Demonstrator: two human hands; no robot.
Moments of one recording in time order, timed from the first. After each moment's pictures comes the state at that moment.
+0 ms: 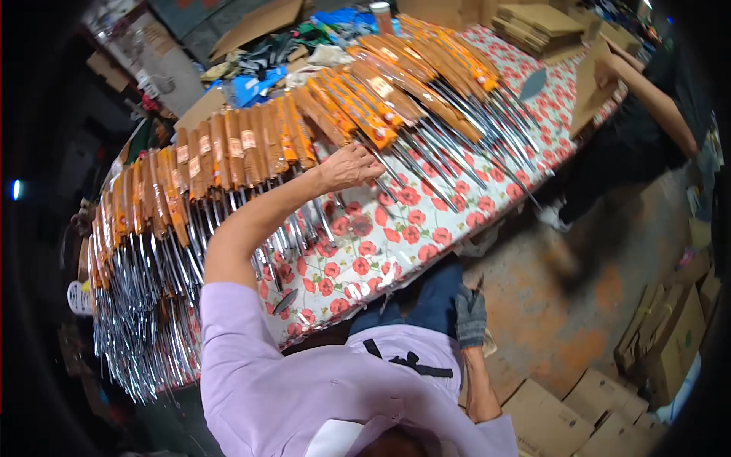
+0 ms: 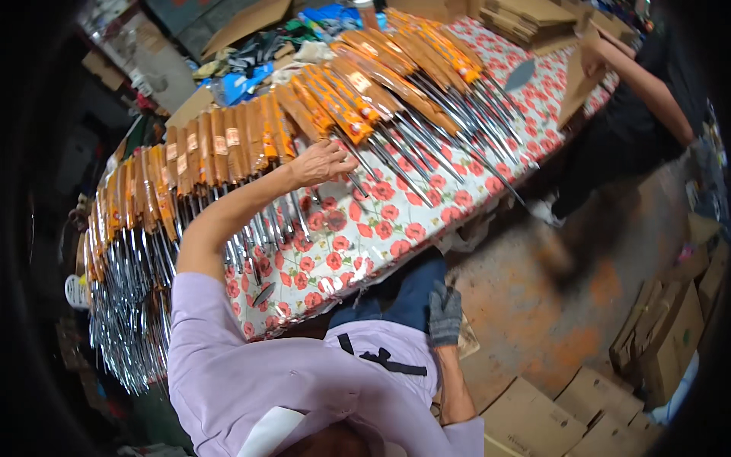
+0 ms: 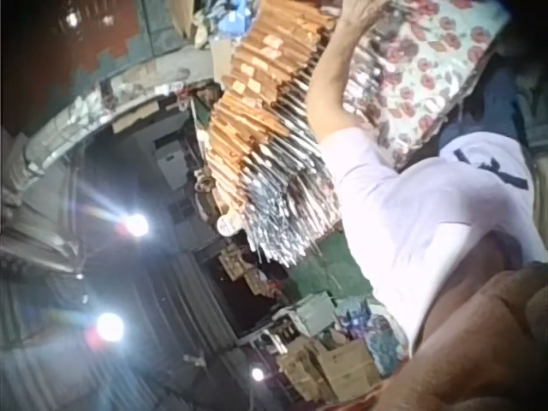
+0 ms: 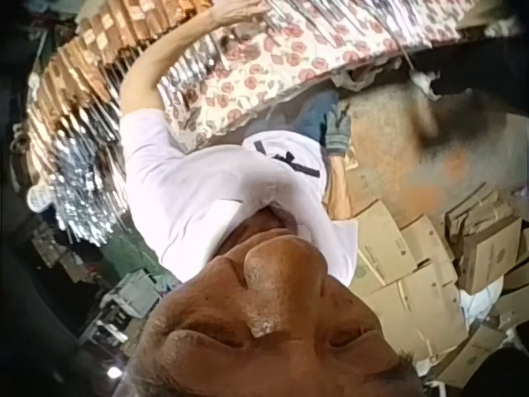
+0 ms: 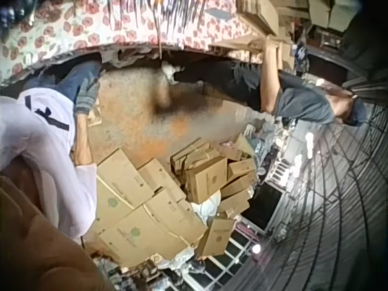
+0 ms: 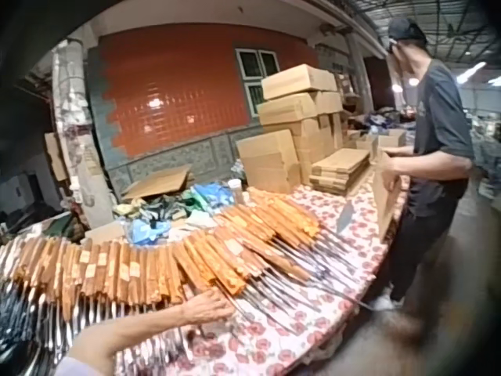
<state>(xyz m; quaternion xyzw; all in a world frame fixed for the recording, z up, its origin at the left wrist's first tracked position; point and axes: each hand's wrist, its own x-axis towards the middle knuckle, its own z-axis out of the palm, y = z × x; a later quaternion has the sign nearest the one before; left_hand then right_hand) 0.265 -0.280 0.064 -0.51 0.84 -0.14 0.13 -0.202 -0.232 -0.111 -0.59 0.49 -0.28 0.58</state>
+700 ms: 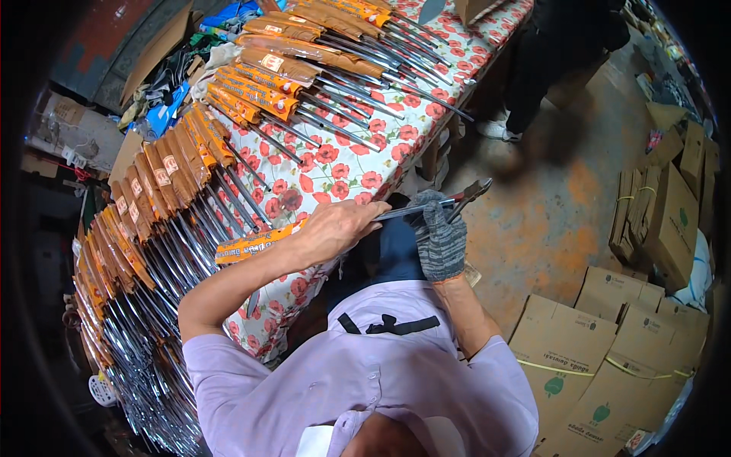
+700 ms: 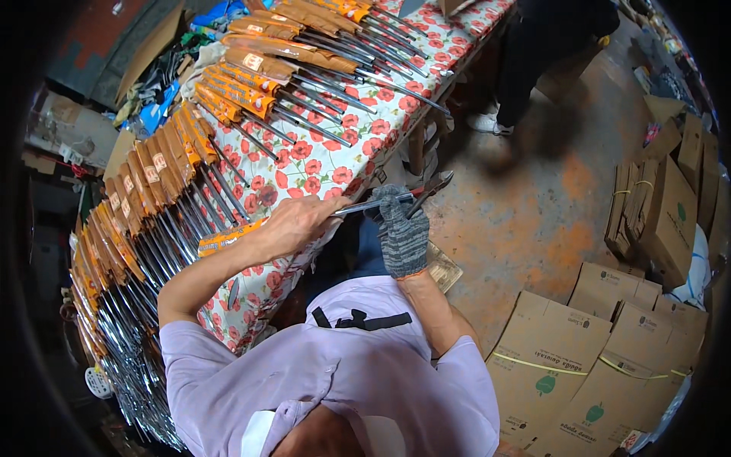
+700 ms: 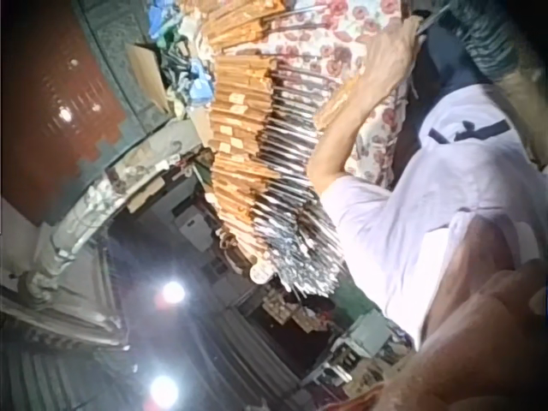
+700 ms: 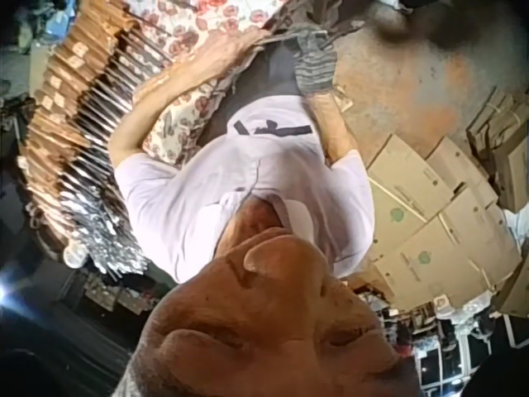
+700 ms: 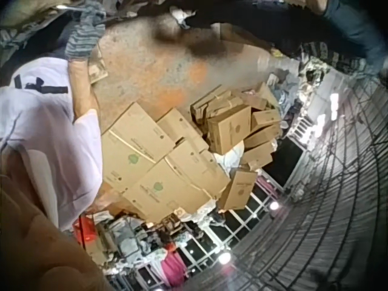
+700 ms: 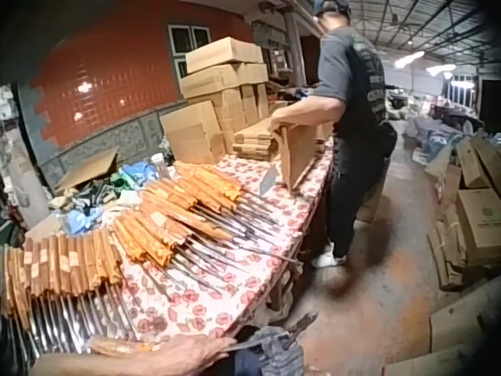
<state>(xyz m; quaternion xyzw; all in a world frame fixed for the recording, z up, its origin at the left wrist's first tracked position) 0.028 -0.208 0.101 -0.55 0.81 0.16 -0.09 -0.171 -0.248 0.017 -0.25 0.28 -0.54 0.75</state>
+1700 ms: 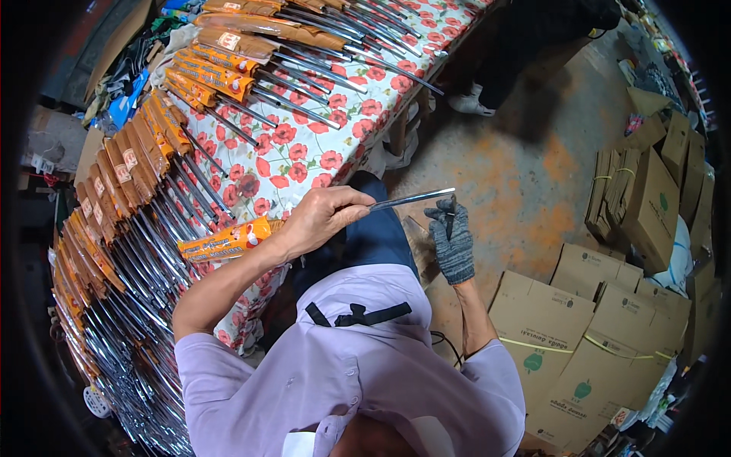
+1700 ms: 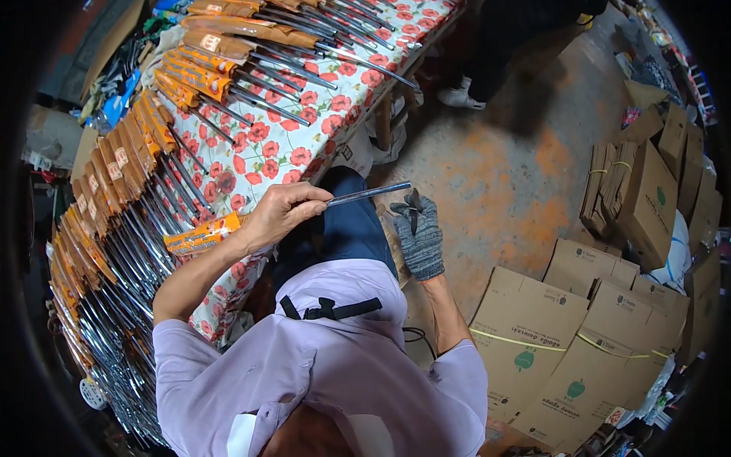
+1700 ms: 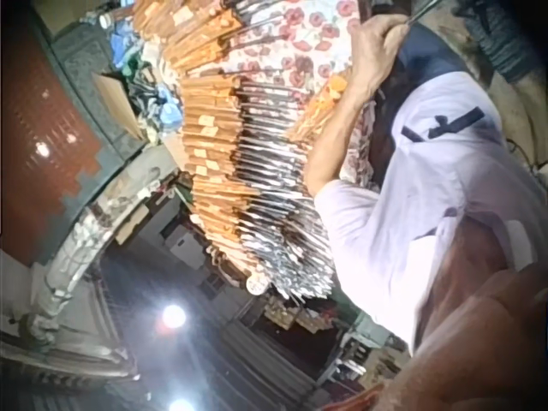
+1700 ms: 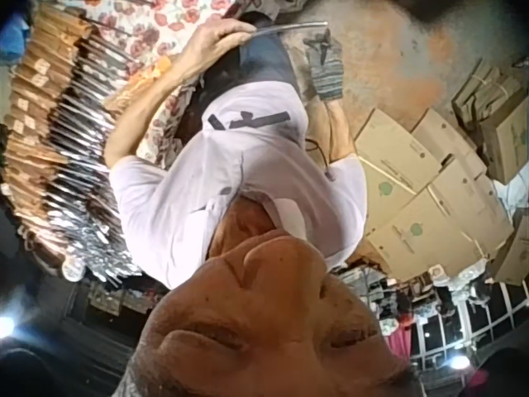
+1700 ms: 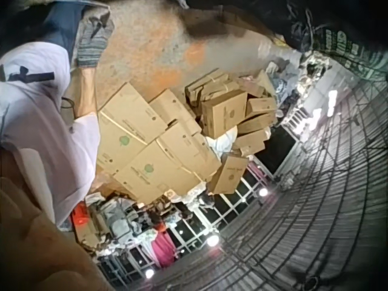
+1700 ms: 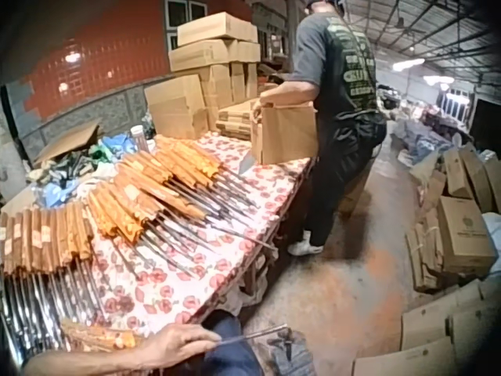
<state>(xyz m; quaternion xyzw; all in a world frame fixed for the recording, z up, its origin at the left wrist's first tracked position) -0.005 -0.220 0.069 -0.55 0.65 0.43 -0.31 -0.282 -0.251 -0.049 -0.58 0.48 -0.38 0.54</state>
